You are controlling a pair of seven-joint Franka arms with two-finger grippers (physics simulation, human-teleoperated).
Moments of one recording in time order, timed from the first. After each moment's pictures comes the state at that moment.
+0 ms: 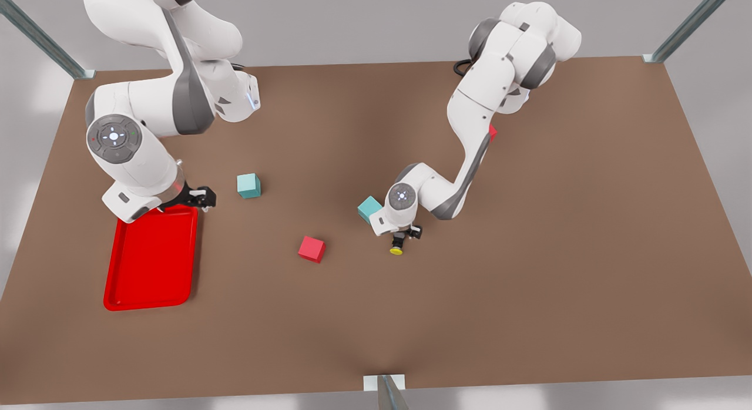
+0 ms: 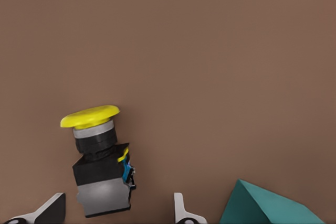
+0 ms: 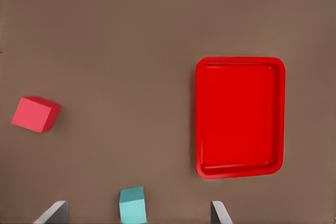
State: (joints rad) left arm -0.65 0.82 -0.07 -1.52 0.06 2.30 -0.30; right arm 0.03 0.20 0.23 -1.42 -0.20 1.52 0.21
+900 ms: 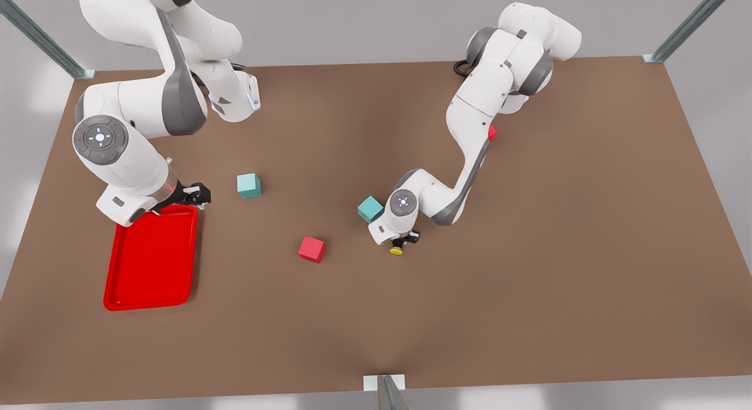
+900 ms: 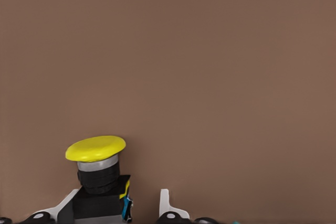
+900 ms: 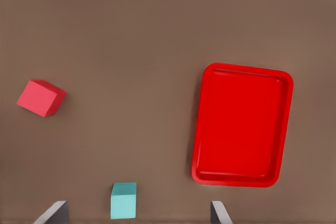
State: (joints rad) left arm -0.64 0.88 -0.06 -1.44 0.05 2.31 -0.38; right arm 0.02 0.20 0.22 -1.41 -0.17 1.51 0.07
